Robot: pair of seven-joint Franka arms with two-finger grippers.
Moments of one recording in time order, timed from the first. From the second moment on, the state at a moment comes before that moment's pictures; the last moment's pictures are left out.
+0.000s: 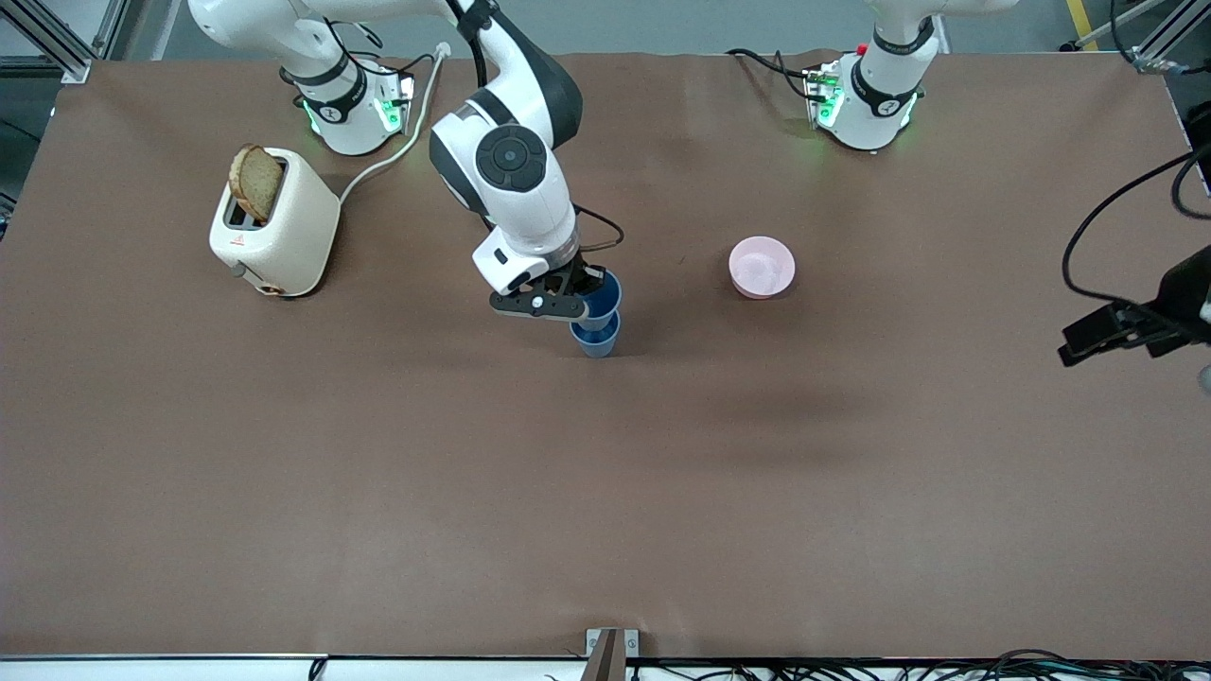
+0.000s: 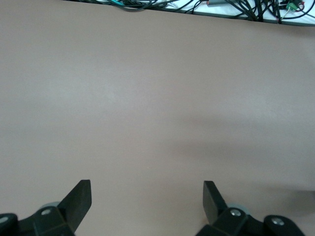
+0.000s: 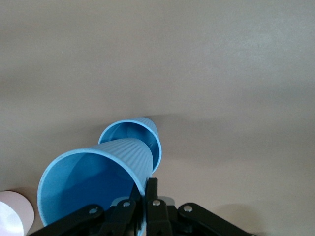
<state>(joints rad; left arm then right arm) -0.08 0.24 0.08 -1.29 -0.02 1.63 -0.10 0.75 0.41 -0.01 -1.68 0.10 2.11 0.84</state>
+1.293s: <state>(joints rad) -0.08 0.06 0.05 -1.53 -0.06 1.68 -0.10 0.68 0.37 -0.04 -1.68 0.09 2.13 0.82</state>
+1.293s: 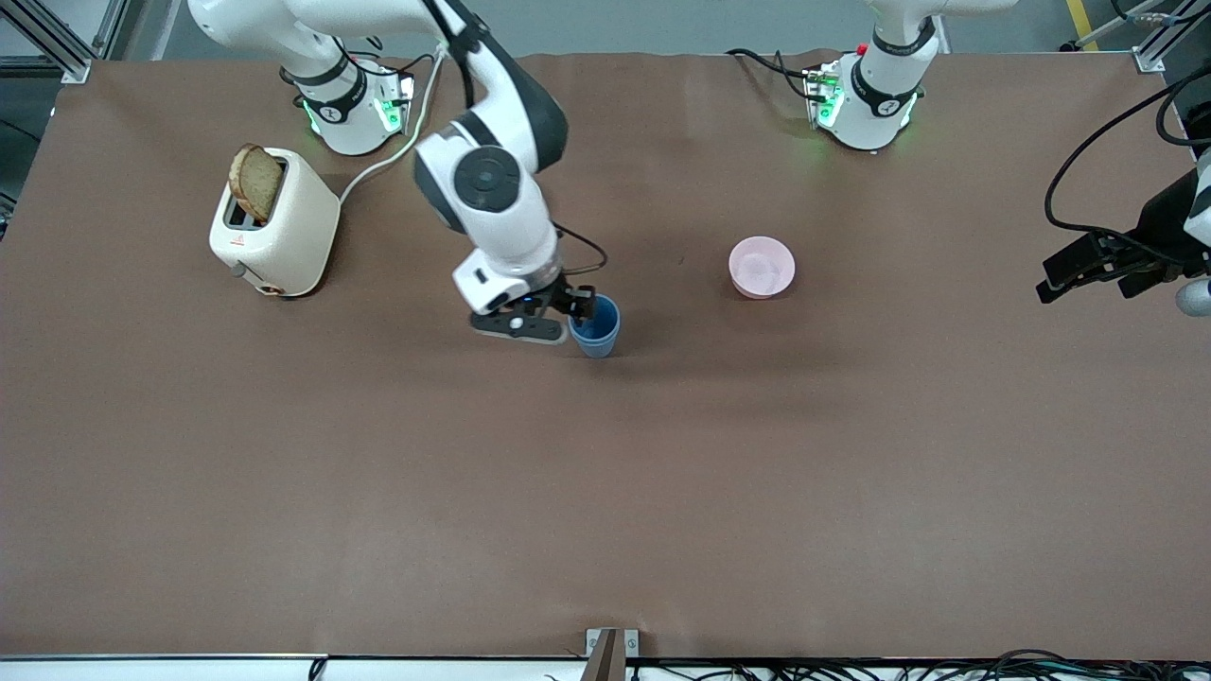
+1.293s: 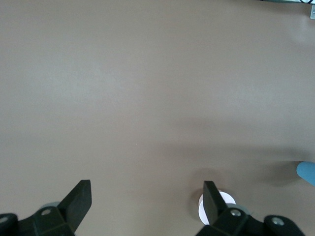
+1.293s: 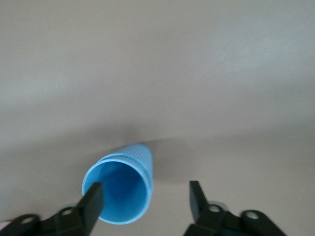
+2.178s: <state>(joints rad) -0.08 0.06 0.03 -1.51 -0.06 1.68 -0.10 0.07 -0.03 -0.05 -1.78 0.03 1.83 0.26</state>
